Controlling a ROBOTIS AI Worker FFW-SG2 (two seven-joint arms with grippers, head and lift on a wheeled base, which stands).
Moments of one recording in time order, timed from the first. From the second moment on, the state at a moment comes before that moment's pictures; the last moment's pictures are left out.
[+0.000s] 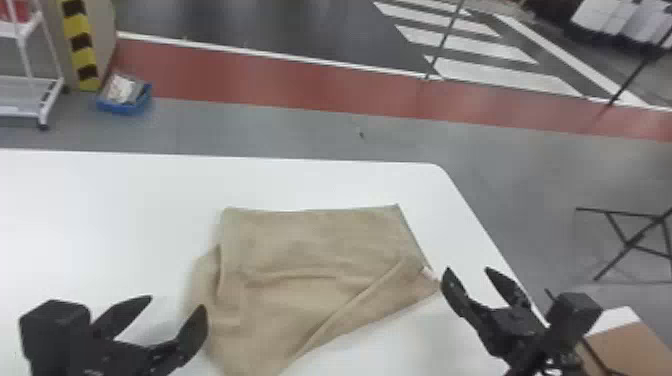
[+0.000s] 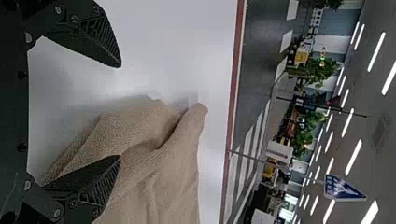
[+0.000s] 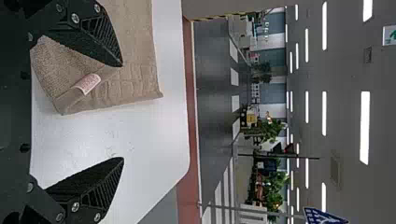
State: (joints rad) left arm 0.38 0.26 -0.31 -1.98 0.32 0.35 -0.03; right arm 0.47 -0.02 -0.55 -1.90 -0.19 0.11 0.45
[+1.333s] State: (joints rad) left arm 0.38 0.25 -0.24 -2.16 0.34 0.35 -0.01; right arm 0.46 -0.02 -0.54 -1.87 -0.20 0.09 0.46
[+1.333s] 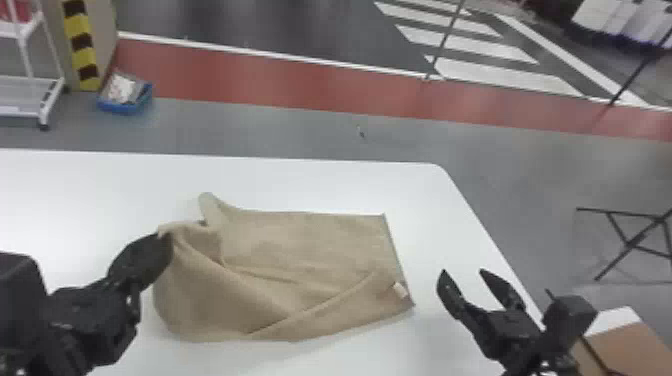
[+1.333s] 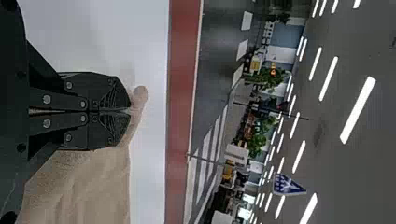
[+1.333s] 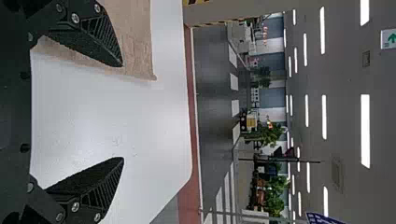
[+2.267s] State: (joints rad) left arm 0.12 0.14 -0.80 -1.88 0.24 0.37 -0.04; right arm 0.48 -0.02 -0.53 -1.84 -0.22 0.05 0.47
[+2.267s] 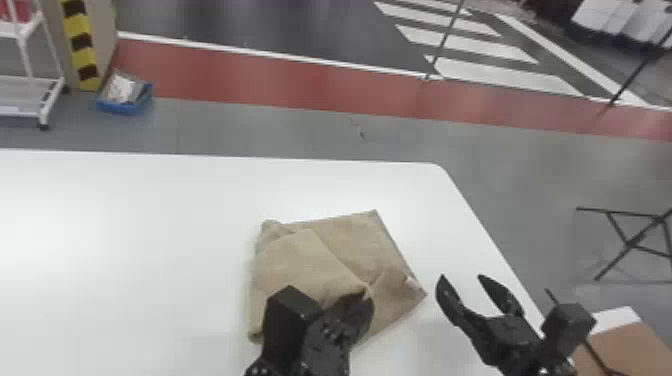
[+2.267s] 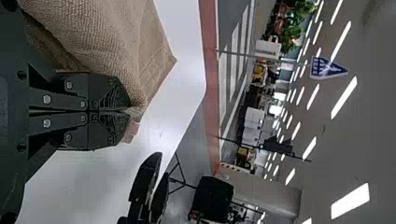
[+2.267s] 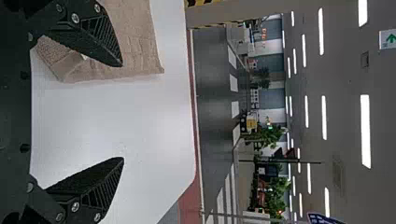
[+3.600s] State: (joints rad) left arm 0.12 0.17 -0.59 -1.77 0.23 0.23 0.00; right arm 0.49 -0.01 -0.53 -1.90 -0.20 0.08 0.47
